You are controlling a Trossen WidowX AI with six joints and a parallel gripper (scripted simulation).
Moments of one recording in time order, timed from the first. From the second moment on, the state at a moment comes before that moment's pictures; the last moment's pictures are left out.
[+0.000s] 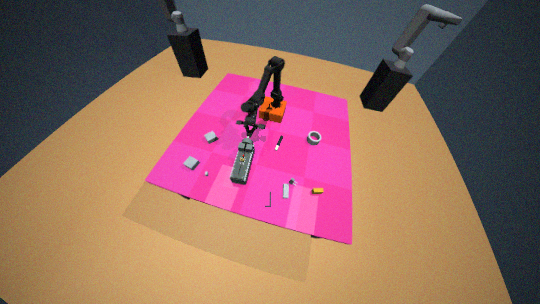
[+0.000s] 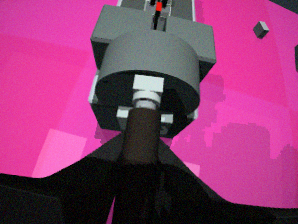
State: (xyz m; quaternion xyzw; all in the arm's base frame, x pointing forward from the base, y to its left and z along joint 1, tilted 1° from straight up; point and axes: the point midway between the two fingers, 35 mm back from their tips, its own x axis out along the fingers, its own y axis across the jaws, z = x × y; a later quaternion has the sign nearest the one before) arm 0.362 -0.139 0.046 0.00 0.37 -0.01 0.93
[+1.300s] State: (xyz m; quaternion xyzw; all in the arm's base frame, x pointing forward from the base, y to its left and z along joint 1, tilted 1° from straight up) arm 0.362 -0.133 0.043 0.00 0.37 -0.02 0.93
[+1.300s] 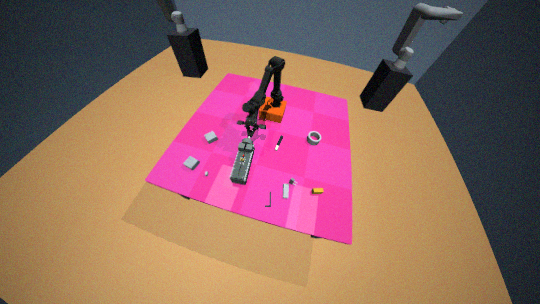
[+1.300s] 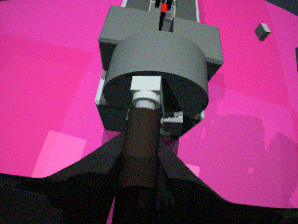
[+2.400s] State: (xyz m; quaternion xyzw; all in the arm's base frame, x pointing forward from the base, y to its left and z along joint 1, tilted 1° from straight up) arm 0.362 -0.130 0.040 0.00 0.37 -0.01 0.93
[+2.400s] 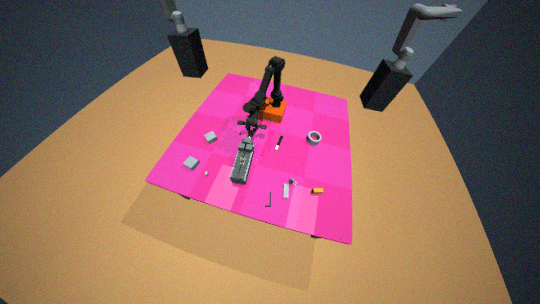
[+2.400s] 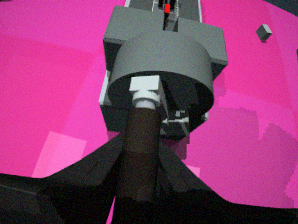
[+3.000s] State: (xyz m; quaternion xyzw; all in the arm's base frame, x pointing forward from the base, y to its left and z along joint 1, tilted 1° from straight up) arm 0.362 -0.127 0.038 0.00 0.37 -0.01 0.93
